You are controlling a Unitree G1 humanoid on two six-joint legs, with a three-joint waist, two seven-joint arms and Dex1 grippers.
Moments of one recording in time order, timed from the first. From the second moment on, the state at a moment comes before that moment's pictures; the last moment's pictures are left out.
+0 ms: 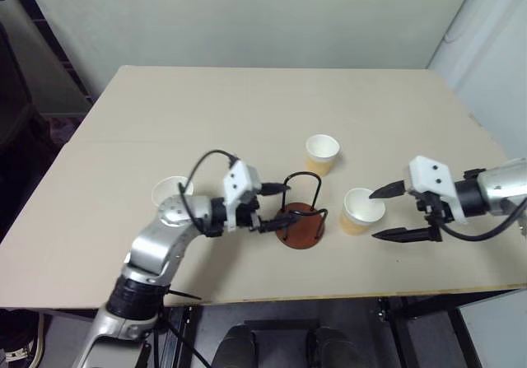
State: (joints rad) left arm -0.39 0.51 -0.08 -0.27 -0.44 0.48 -0.95; right arm -0.45 -1.11 0.12 -0.29 0.40 0.53 1.30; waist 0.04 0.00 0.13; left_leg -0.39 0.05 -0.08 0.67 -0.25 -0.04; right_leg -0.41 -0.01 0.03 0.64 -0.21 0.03
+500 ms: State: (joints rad) left arm -0.23 0.93 0.27 -0.52 -0.63 0.66 -0.98; right arm -0.56 -0.96 0.30 -0.08 0.17 0.34 1.37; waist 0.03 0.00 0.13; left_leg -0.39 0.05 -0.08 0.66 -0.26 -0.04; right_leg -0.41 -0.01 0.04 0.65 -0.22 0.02
